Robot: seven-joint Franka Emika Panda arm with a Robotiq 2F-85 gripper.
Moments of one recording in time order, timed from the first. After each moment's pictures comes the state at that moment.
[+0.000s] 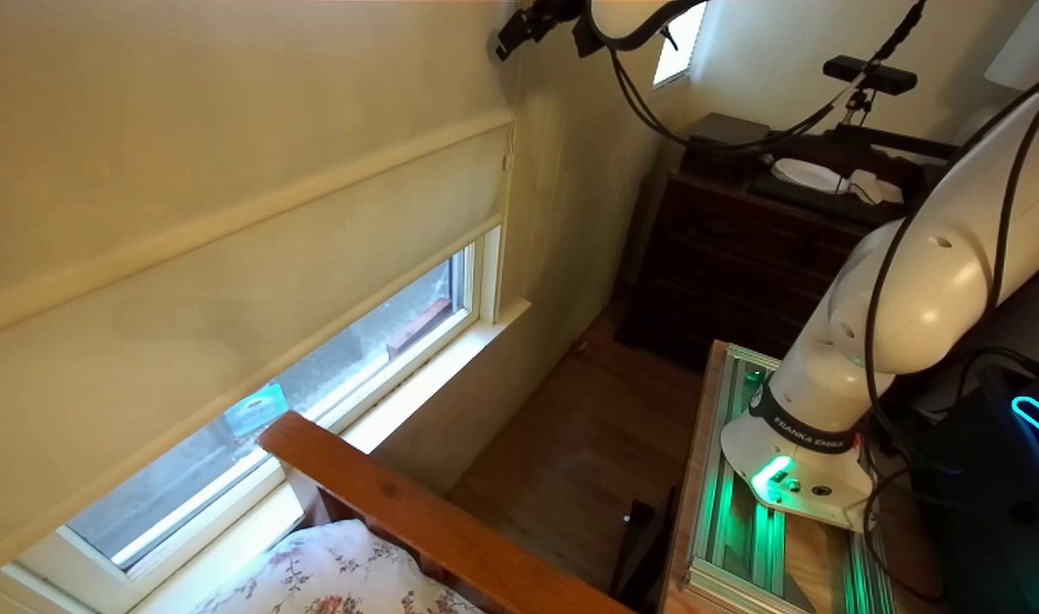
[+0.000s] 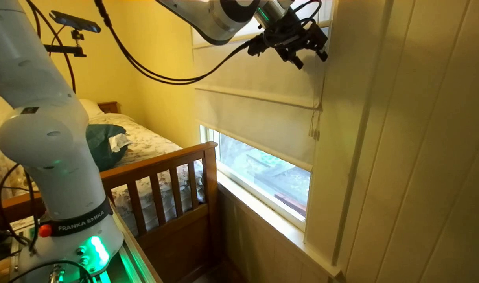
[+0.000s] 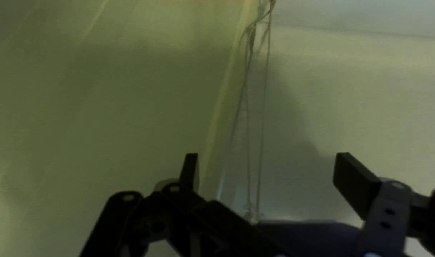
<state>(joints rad) -0.25 -0.22 -0.12 -2.21 -0.32 2.82 0.02</state>
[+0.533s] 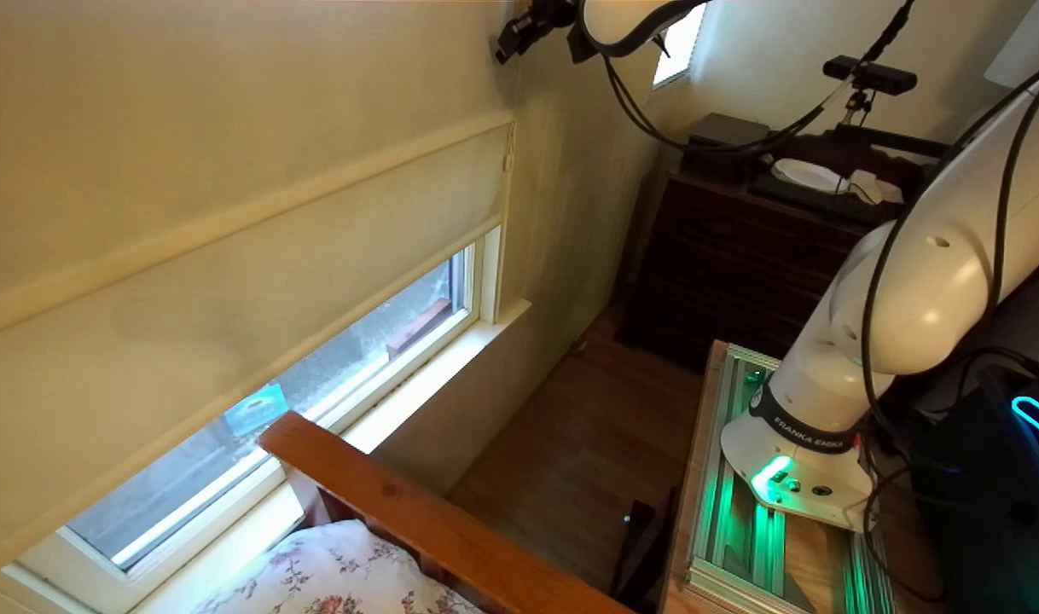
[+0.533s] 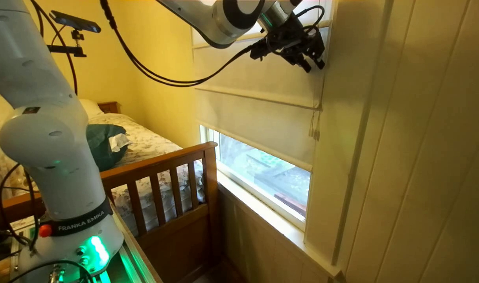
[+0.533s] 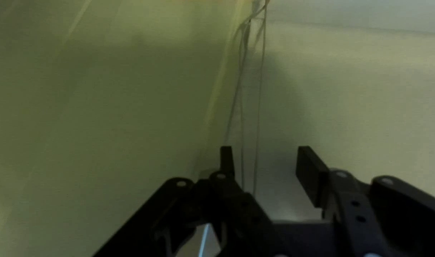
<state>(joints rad) -0.23 -0.19 -0.14 -2.21 -0.28 2.86 -0.01</state>
